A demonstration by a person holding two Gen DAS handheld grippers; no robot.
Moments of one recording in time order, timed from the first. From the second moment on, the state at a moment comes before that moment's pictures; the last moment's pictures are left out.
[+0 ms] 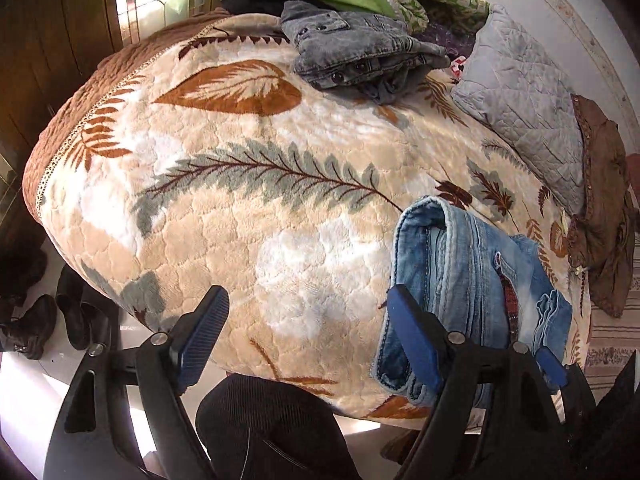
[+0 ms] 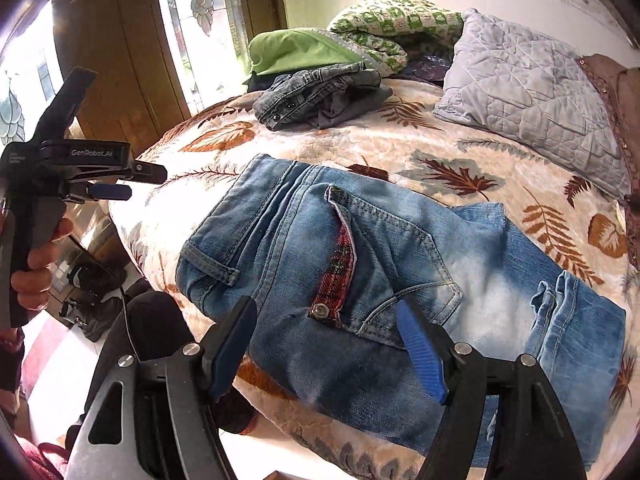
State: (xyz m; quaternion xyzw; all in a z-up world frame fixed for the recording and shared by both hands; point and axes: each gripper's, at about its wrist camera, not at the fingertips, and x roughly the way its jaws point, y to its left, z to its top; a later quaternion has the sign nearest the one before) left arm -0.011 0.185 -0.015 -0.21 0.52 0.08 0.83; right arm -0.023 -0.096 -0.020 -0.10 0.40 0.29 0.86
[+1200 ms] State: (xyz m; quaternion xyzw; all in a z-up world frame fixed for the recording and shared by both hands) left arm 0.112 0.138 -0.066 -0.31 0.59 -0.27 0.69; right arm -0.075 0.038 -0.103 -0.44 0.21 0.27 0.83
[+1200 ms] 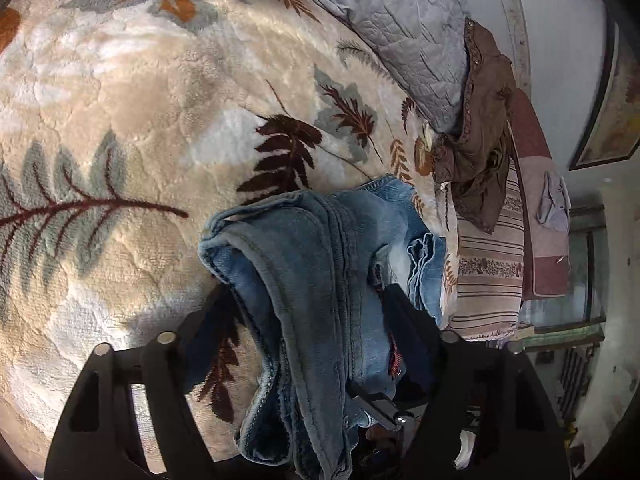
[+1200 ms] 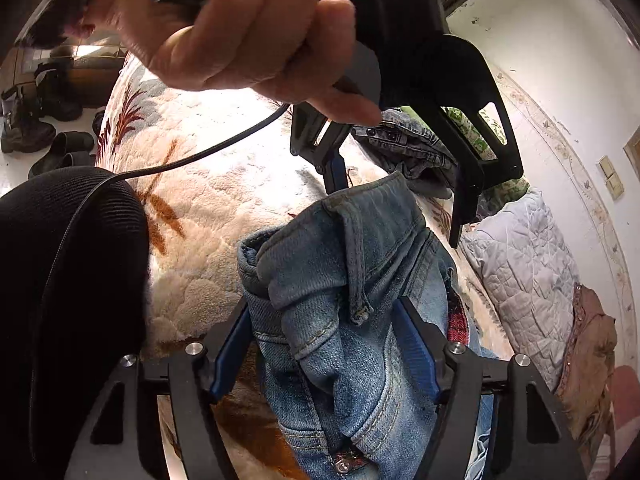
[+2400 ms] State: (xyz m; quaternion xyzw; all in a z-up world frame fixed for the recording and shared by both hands) left arm 0.114 -0.195 -0.010 -0.06 0.64 -0.35 0.69; right arm -0.031 -0.320 -0.079 0.28 0.40 0.22 0.85
